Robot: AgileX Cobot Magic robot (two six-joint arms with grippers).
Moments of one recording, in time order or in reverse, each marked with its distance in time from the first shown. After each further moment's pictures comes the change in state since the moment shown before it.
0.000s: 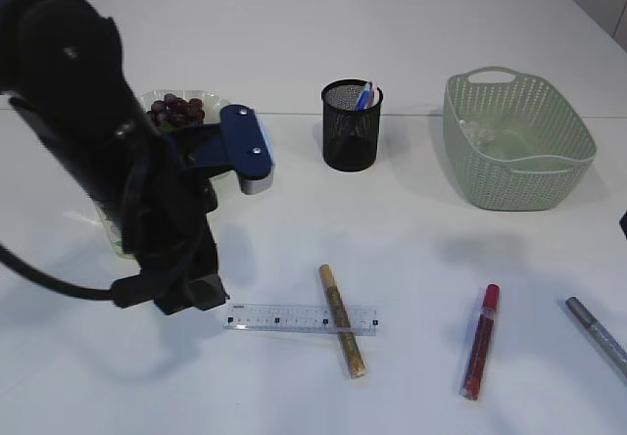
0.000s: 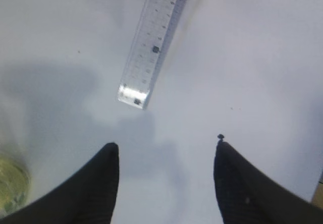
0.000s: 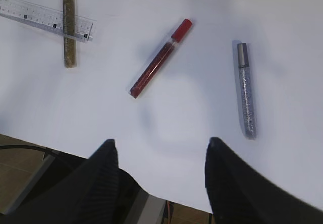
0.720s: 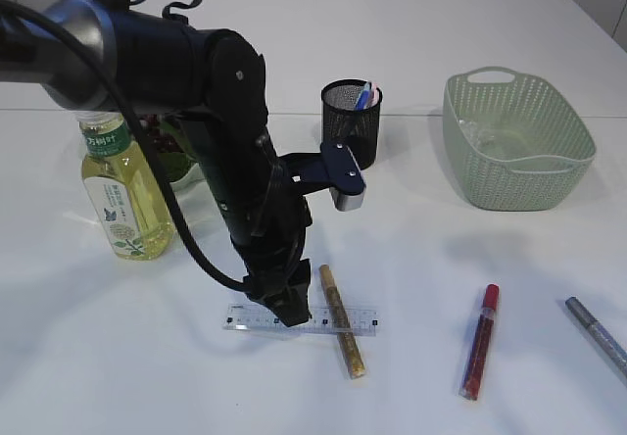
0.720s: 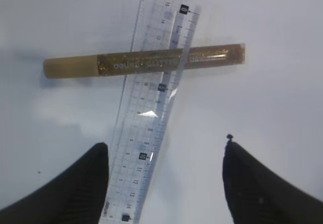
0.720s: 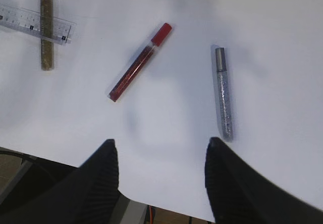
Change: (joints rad) left arm -0.031 0.382 -0.362 -0.156 0.128 0.146; right arm 0.000 0.000 0.000 -0.068 0.000 0.000
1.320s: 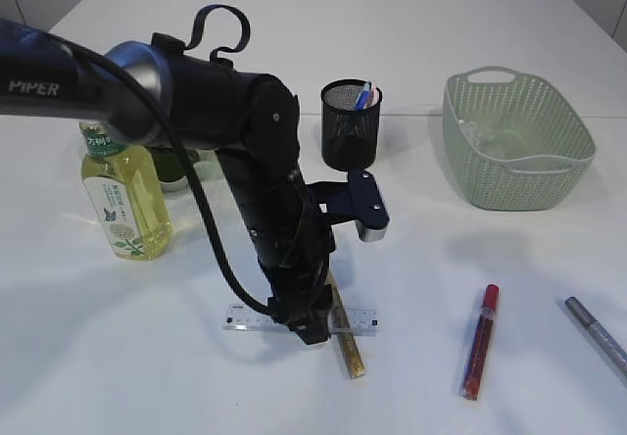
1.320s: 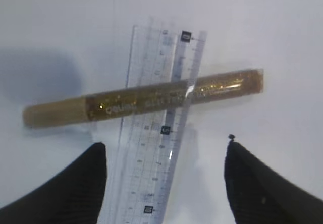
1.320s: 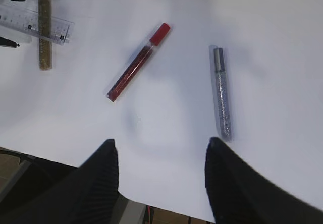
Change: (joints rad) left arm -0.041 0.091 -0.028 0.015 -0.072 0.035; right arm 0.000 0.000 0.000 -0.006 0.000 -0.004
